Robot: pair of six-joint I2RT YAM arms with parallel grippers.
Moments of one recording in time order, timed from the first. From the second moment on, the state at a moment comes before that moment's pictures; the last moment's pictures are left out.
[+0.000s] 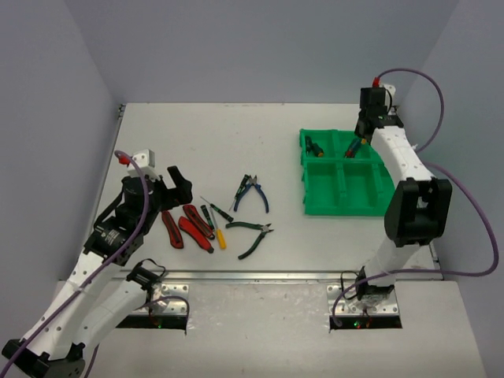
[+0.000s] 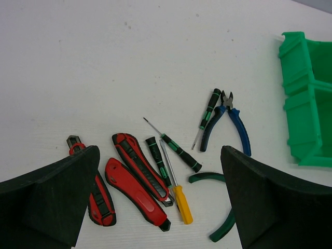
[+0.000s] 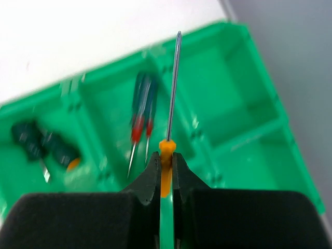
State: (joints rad) left arm -0.40 0.63 0.77 -0.57 -0.32 -0.47; right arm 0.02 1.76 1.47 -0.46 0.44 0.23
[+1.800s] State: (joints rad) left arm -0.38 0.50 0.77 -0.60 -0.51 -0.53; right arm 1.09 1.79 1.17 -0.39 0.19 0.44
